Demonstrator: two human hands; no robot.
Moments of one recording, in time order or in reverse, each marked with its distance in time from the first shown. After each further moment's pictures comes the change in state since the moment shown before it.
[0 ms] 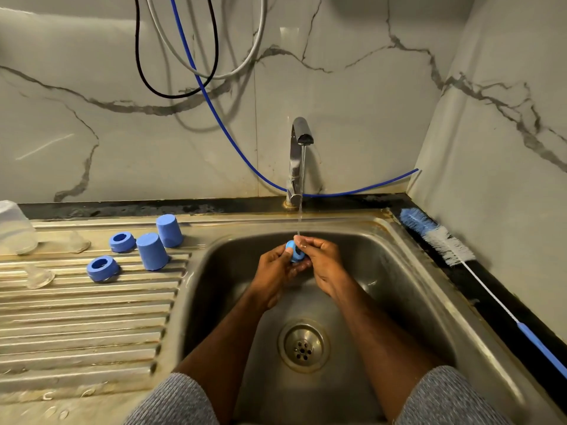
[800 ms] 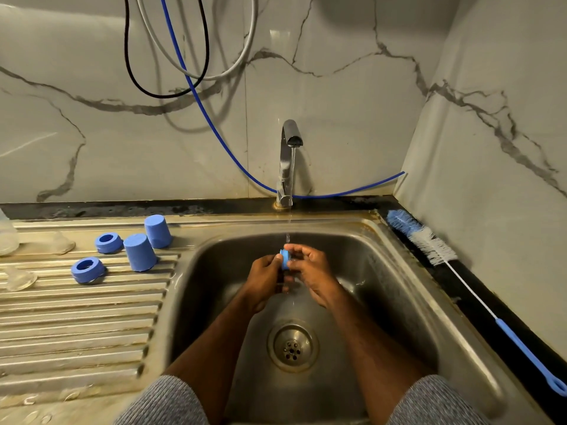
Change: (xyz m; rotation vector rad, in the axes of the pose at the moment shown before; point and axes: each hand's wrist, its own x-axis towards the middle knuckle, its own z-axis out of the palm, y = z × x) left_hand -0.005 -0.005 0.000 0.293 0.051 -0.086; right_hand -0.013 0.013 -0.009 -0.160 -0.072 -0.048
